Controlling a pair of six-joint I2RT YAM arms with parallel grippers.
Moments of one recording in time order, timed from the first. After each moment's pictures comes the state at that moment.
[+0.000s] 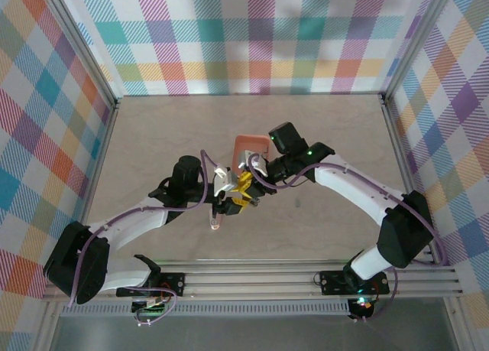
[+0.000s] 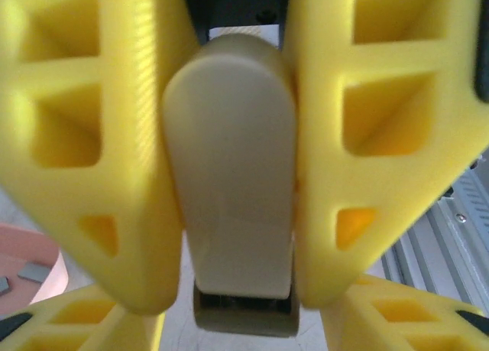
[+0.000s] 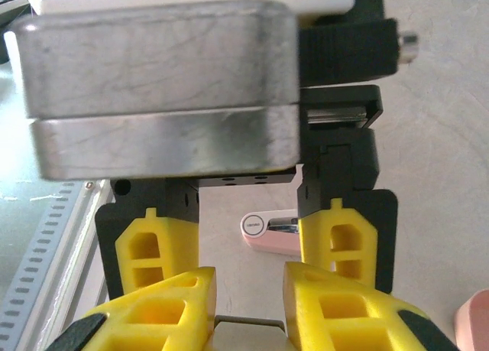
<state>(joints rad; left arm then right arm) -0.56 1.25 0.62 0.16 0.86 0.31 0.68 1.52 1.25 -0.64 -0.85 -0.63</state>
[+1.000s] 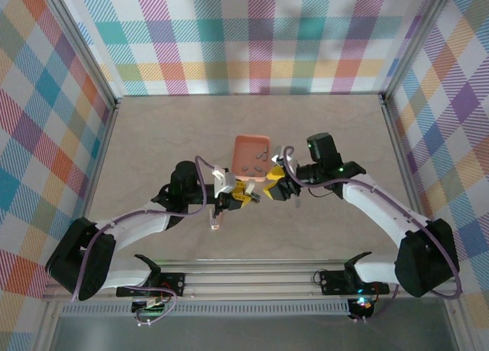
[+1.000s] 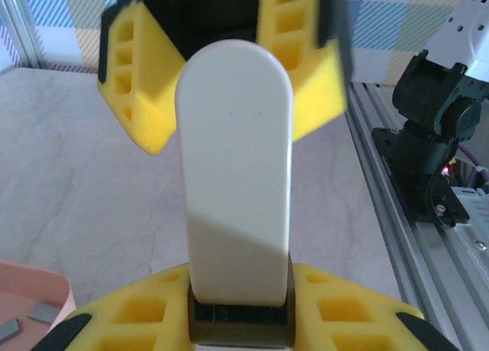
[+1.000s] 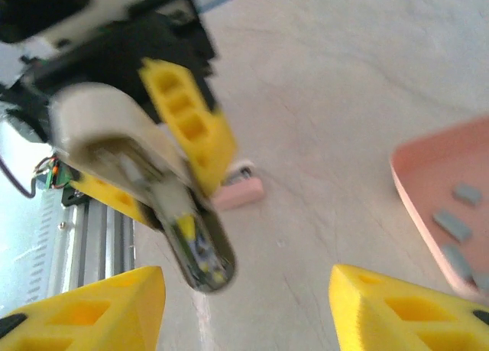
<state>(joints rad) -0.57 1.28 0.51 0.50 0.85 0.20 0.44 1.29 0.91 -0.42 -0.86 -0.31</state>
